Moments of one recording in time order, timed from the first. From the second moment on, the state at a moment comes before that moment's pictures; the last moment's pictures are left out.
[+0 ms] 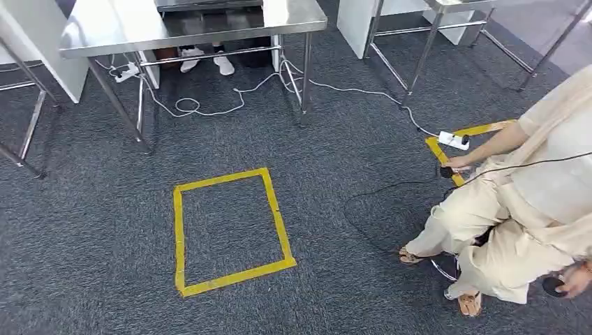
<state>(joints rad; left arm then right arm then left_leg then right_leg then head) -0.08 -0.17 0.95 -0.20 -0.77 0.06 -0.07 -0.05 0.06 -0.22 -0.19 0.15 -0.55 0.16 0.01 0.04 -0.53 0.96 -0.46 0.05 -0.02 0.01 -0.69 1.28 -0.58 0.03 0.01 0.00</state>
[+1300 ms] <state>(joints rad) -0.09 -0.17 0.95 -0.20 -0.81 0.13 -0.06 -0.05 0.10 -0.18 -0.18 0.26 -0.43 0.18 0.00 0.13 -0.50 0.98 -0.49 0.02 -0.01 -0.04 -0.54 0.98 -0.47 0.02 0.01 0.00</state>
